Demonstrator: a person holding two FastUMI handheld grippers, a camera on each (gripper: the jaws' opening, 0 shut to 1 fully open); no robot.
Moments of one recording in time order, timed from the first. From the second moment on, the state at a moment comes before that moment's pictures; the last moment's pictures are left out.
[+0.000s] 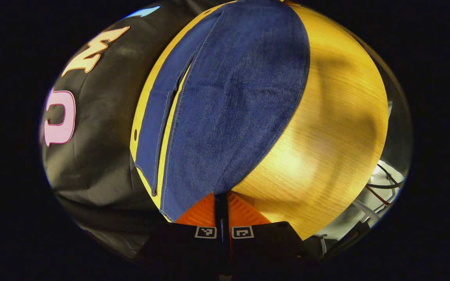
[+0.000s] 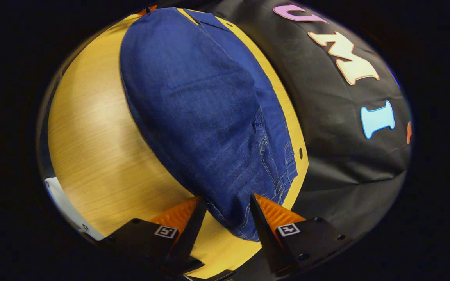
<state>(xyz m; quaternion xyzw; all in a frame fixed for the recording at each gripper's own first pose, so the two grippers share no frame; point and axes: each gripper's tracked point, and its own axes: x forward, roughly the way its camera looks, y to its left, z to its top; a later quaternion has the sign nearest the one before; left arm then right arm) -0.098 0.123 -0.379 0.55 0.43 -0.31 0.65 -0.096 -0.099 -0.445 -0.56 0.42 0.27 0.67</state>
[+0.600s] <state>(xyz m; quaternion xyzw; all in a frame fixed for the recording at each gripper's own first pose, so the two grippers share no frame) -0.091 0.122 -0.367 0.51 0.44 -0.28 0.69 -0.087 -0.103 -0.443 -0.55 0.41 0.24 0.69</state>
